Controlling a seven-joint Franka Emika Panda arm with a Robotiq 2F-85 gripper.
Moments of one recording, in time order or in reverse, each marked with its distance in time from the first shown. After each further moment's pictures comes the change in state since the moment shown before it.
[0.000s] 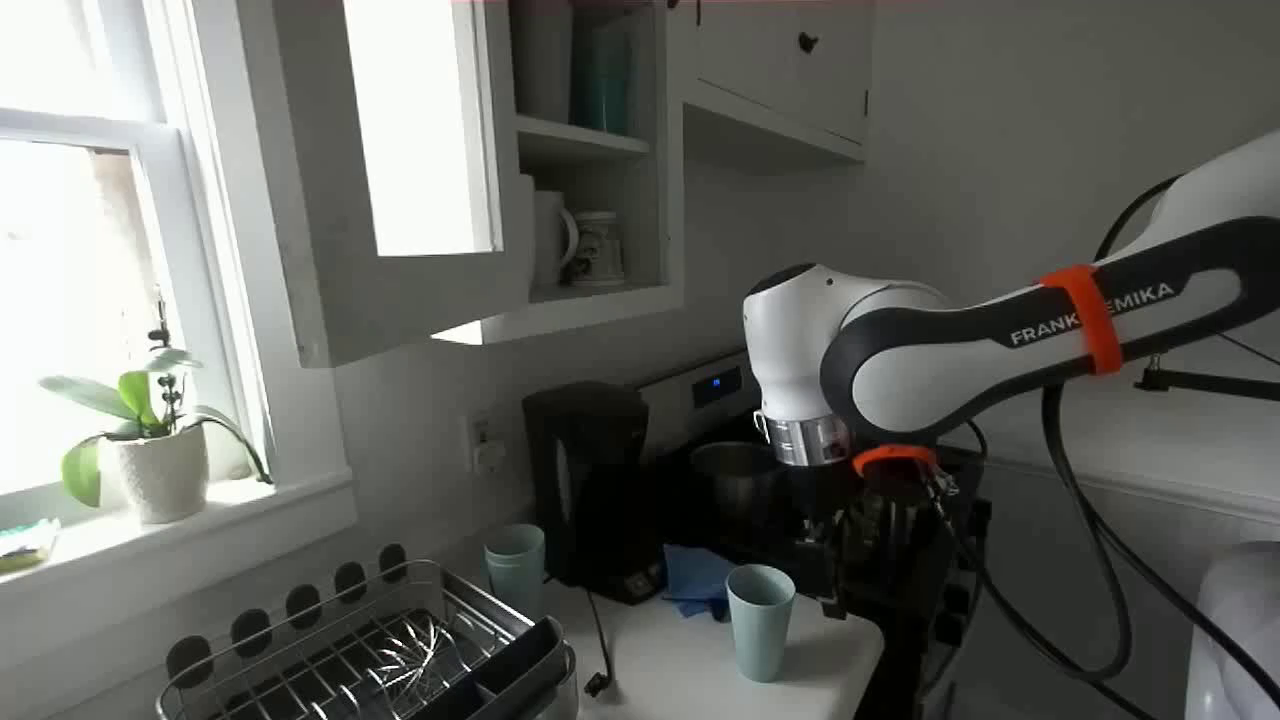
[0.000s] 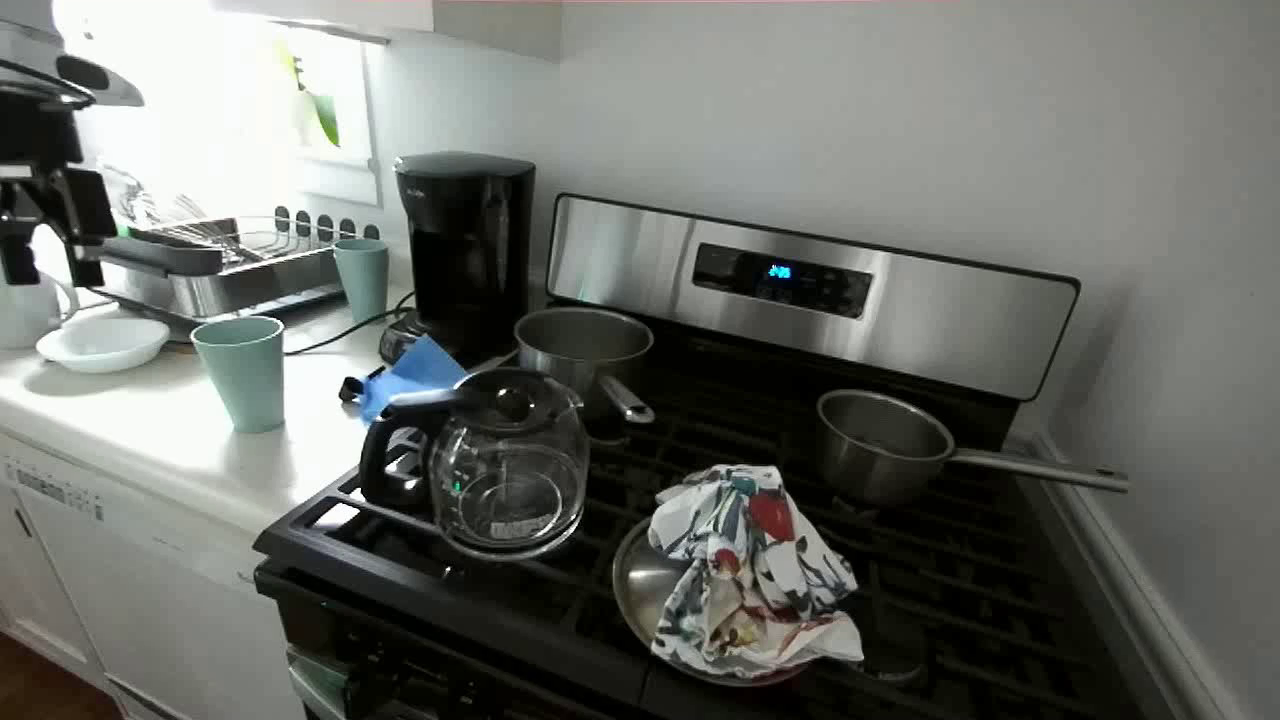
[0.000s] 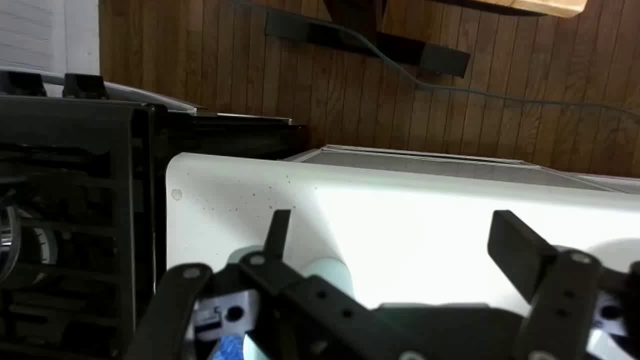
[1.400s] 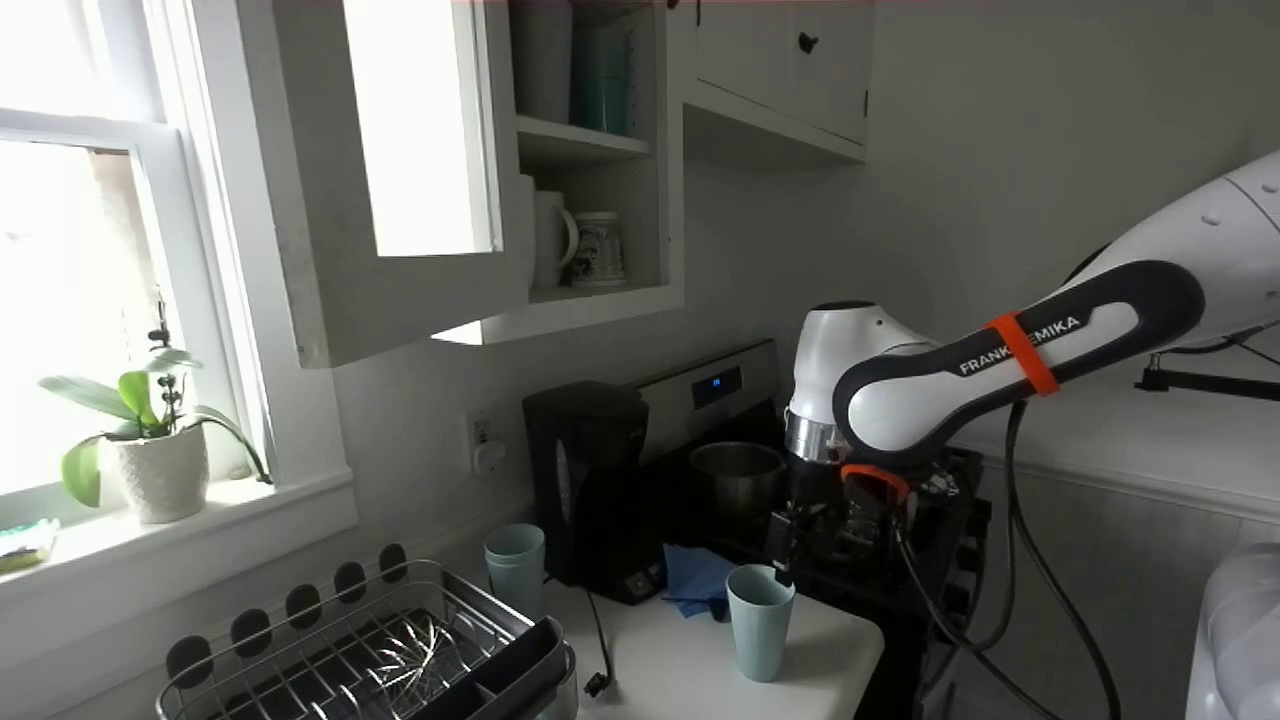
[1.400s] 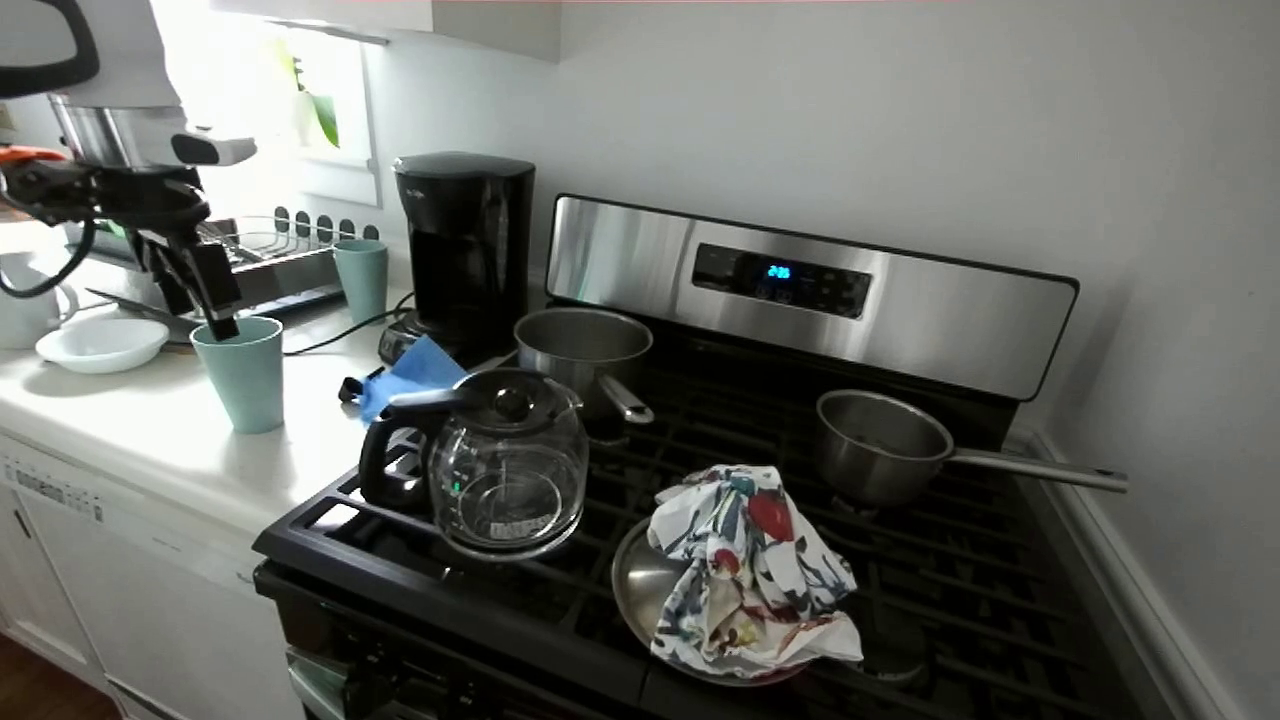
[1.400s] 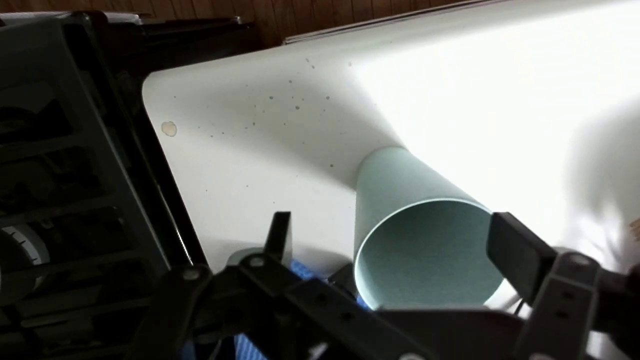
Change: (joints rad) arm -0.056 0.027 -0.208 -0.176 0.041 0.494 0.001
